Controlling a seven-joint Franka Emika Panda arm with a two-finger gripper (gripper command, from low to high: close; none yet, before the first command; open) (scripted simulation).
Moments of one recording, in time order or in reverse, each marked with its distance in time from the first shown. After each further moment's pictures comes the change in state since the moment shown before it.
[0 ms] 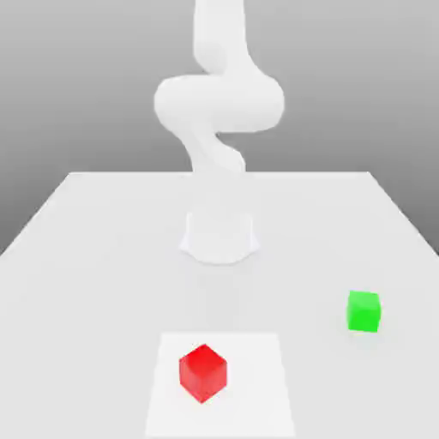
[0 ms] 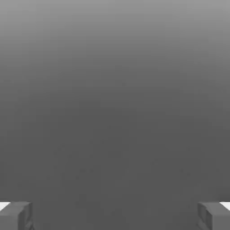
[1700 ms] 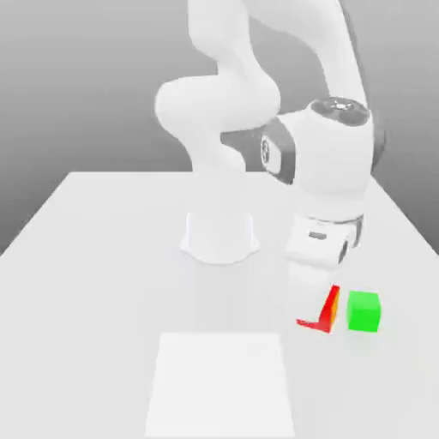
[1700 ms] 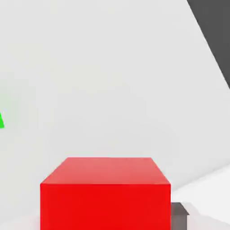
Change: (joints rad) arm 0.437 0.625 0.087 -0.444 0.058 0.351 -0.702
